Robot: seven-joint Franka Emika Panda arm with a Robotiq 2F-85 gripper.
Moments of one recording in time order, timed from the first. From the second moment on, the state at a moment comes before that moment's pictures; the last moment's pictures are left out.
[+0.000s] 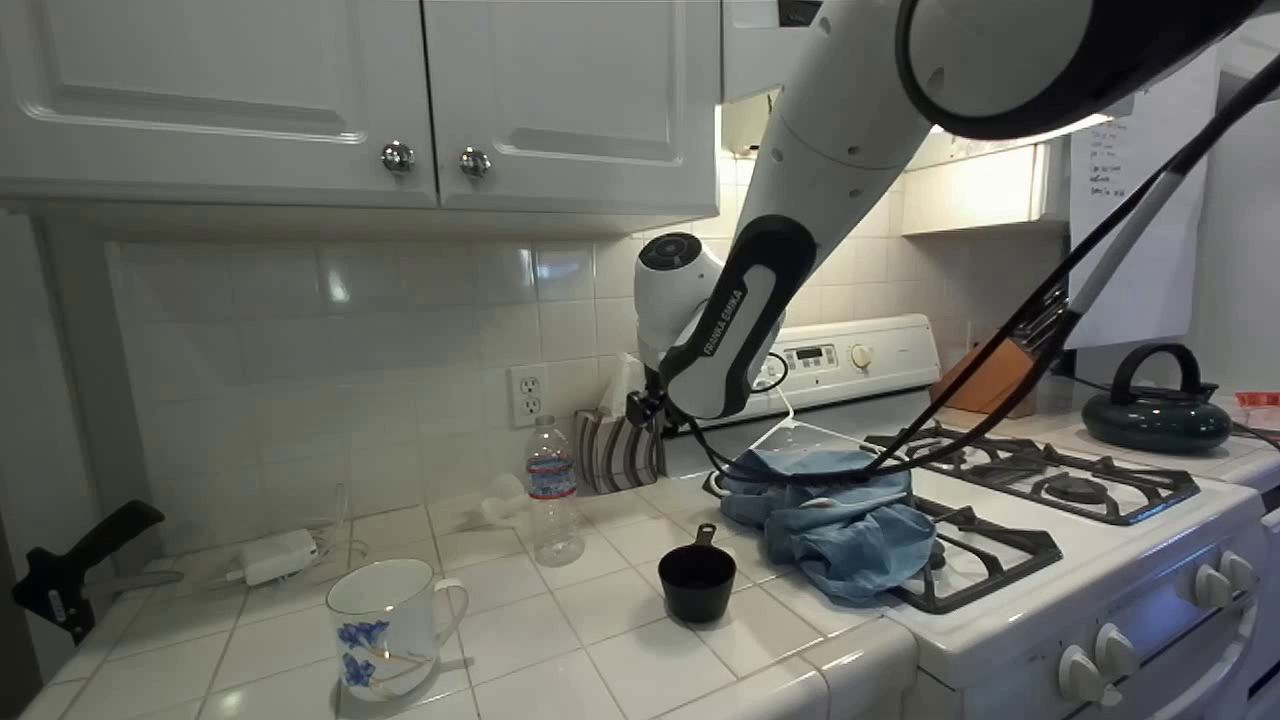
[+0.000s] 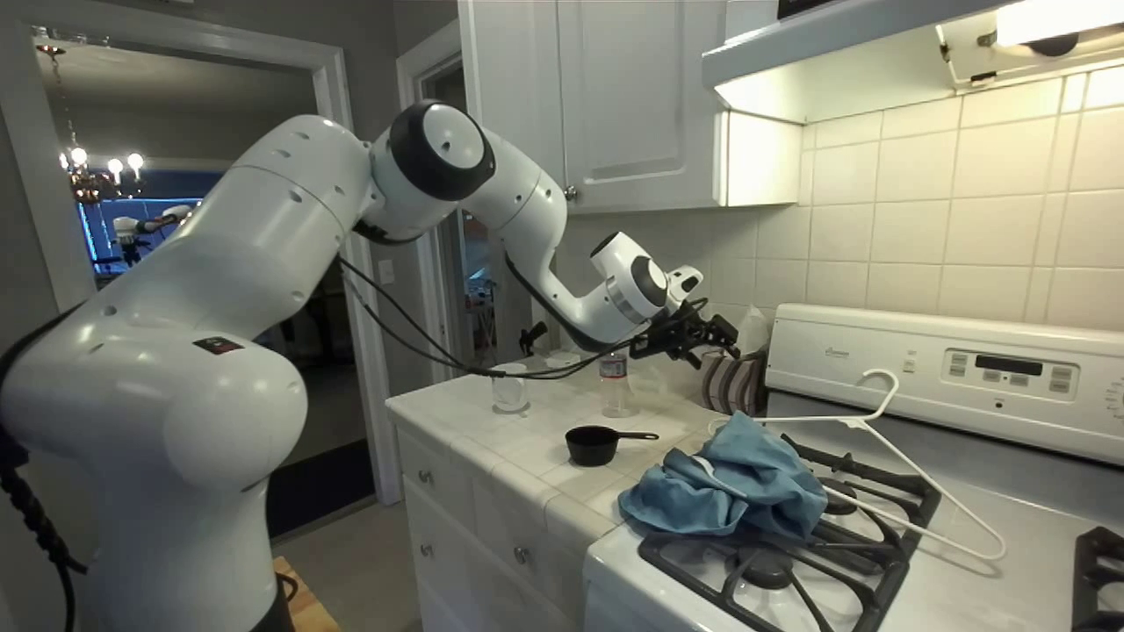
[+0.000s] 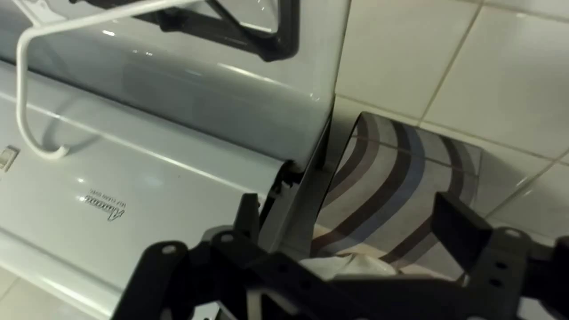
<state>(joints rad) 0.35 0.80 -0.54 -1.56 -0.44 2.92 0.45</state>
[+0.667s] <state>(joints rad) 0.34 0.87 -0.59 -1.49 -0.41 3.05 0.41</state>
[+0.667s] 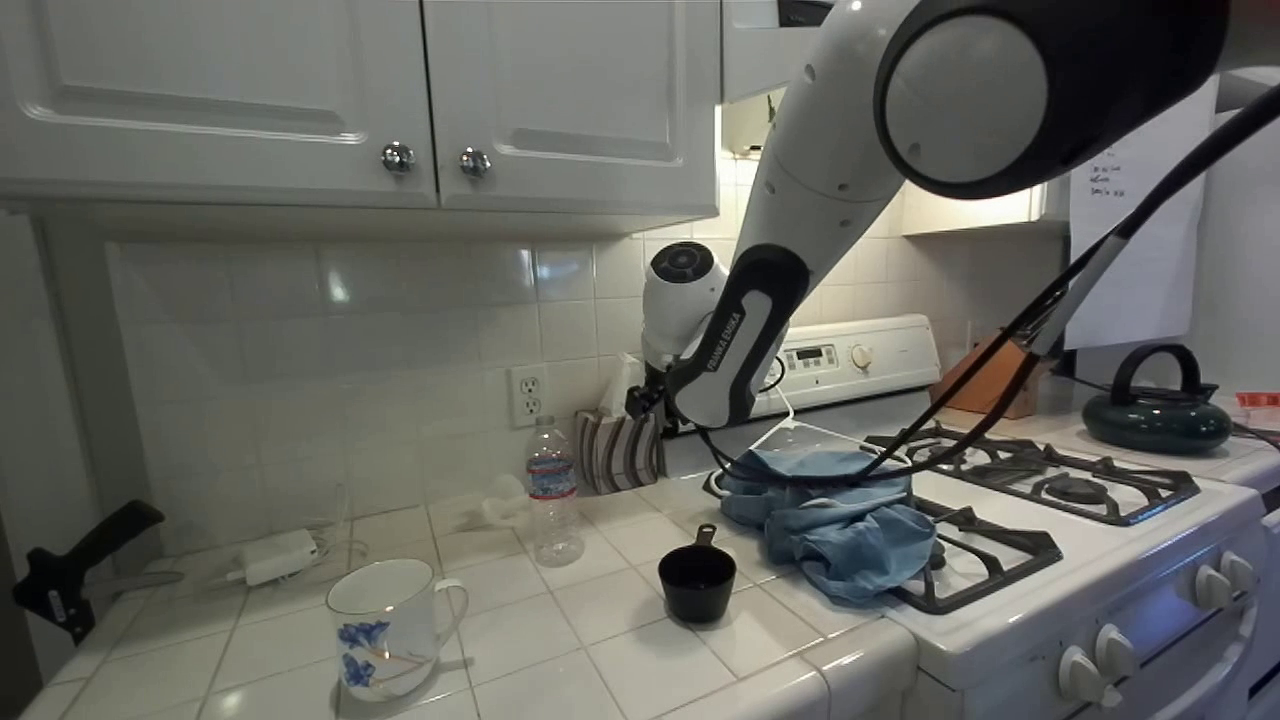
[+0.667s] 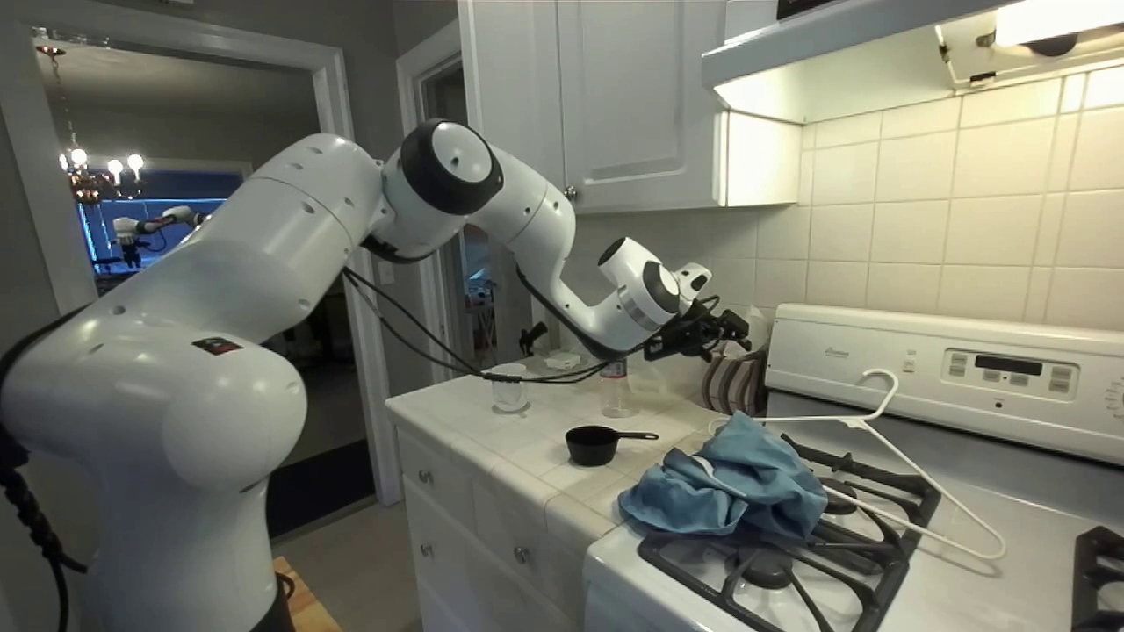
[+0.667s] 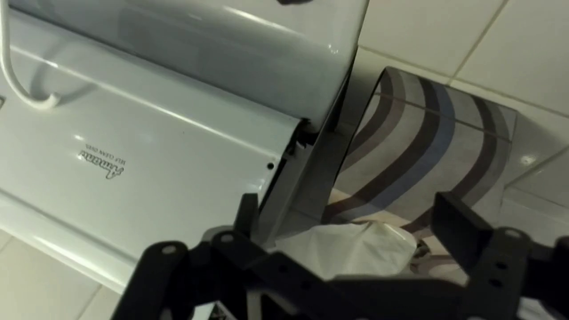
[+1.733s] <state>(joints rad) 0.26 1.12 -0.76 -1.26 -0.36 3.53 0.36</state>
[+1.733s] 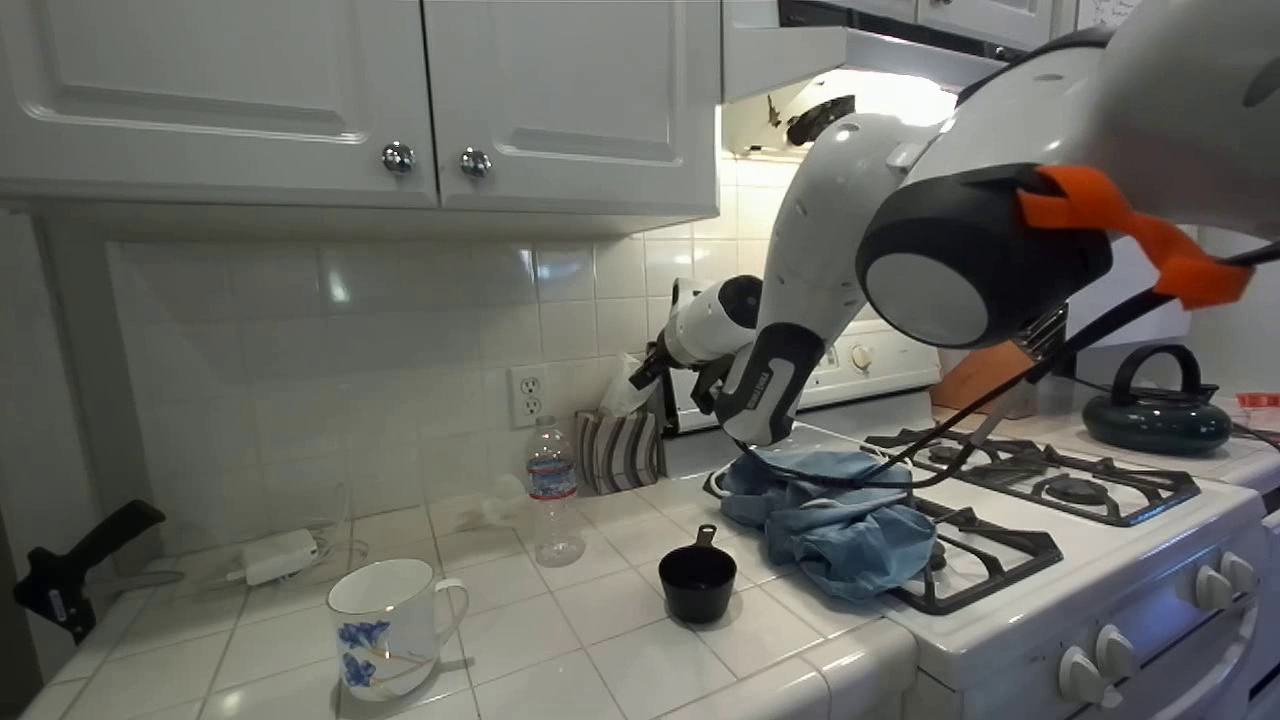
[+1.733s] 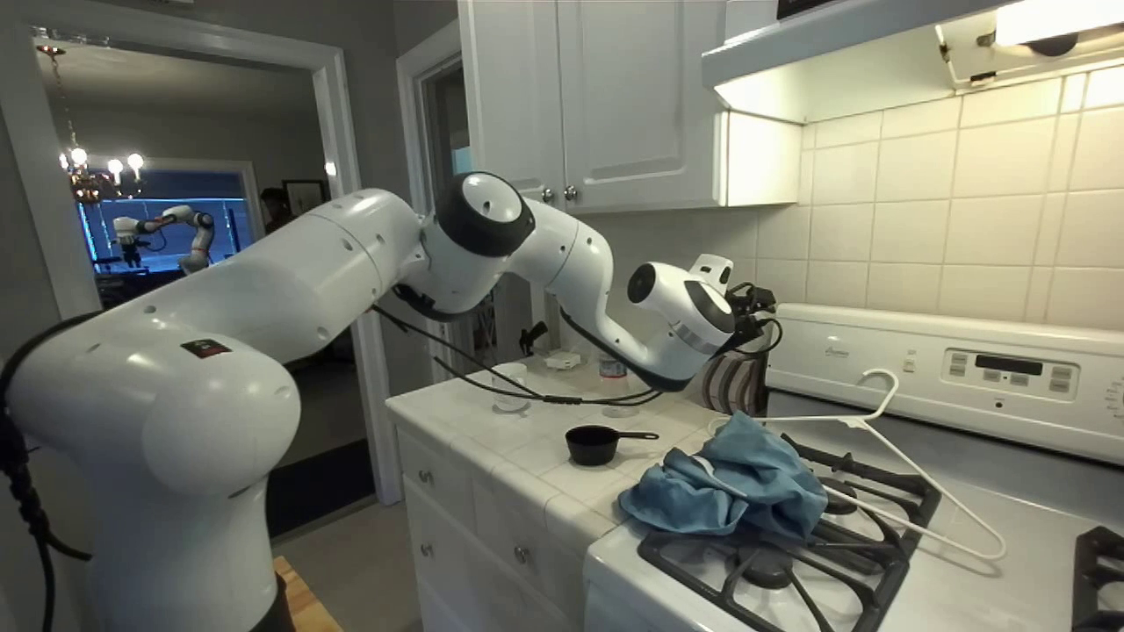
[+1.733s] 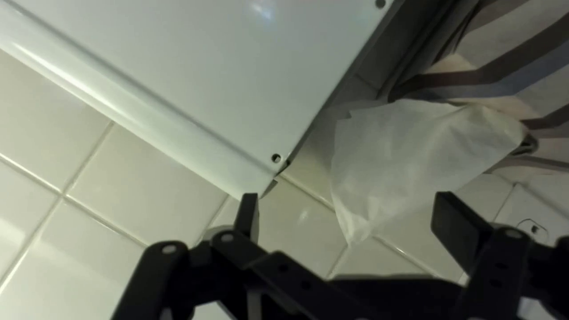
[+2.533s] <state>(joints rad) -0.15 1.15 -0.12 -0.99 -0.72 3.51 0.23</state>
